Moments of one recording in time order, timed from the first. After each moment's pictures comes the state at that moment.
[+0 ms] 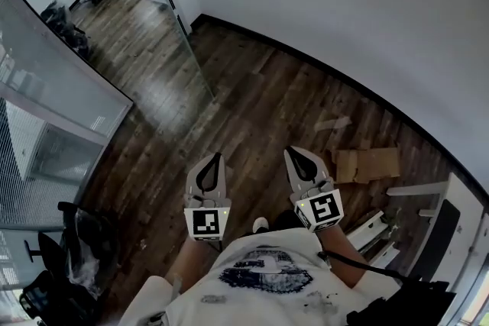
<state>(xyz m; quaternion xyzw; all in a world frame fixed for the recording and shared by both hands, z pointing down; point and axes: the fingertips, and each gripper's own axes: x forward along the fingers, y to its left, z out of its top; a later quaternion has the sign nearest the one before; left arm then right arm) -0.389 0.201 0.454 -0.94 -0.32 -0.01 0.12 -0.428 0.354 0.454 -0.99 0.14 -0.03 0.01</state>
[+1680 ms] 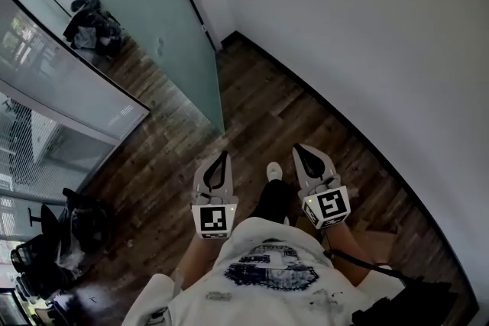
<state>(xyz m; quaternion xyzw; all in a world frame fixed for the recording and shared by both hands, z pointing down) -0.099 0.401 0.454 -0.97 -0.18 -0.03 0.14 -0.095 0.565 0.467 -0.96 0.27 -0.02 0.04</state>
